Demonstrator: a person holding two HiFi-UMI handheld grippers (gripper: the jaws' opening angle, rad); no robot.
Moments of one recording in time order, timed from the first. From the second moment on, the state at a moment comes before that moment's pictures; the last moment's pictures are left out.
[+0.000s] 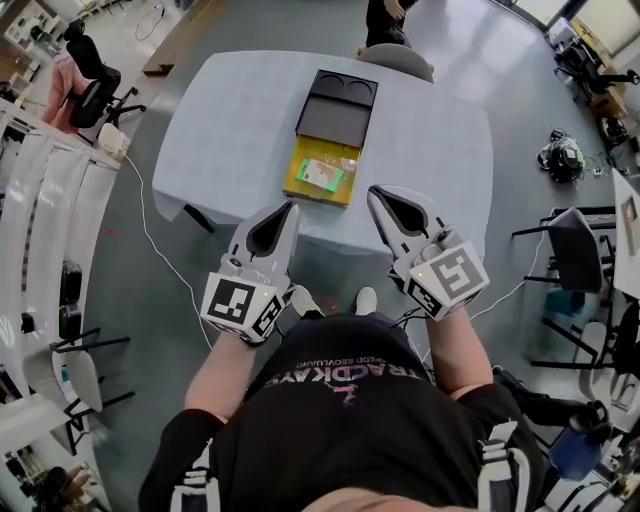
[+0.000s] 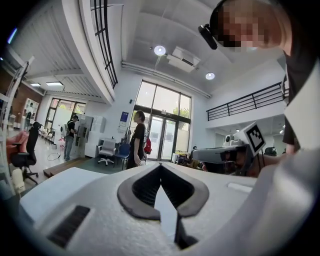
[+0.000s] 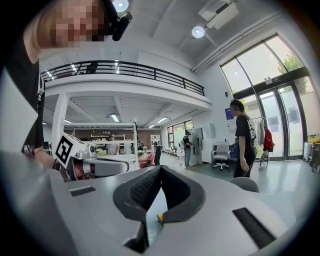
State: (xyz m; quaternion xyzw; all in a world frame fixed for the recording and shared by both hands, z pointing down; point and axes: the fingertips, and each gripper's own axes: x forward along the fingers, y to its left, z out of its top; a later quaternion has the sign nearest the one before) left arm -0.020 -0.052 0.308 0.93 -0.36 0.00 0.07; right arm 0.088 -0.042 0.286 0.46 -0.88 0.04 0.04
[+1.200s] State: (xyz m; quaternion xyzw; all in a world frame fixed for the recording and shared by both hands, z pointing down) left arm 0.026 0.009 0.316 0.90 -0.44 0.01 0.06; right arm 0.120 -0.009 0.300 0.37 -0.93 0.05 0.04
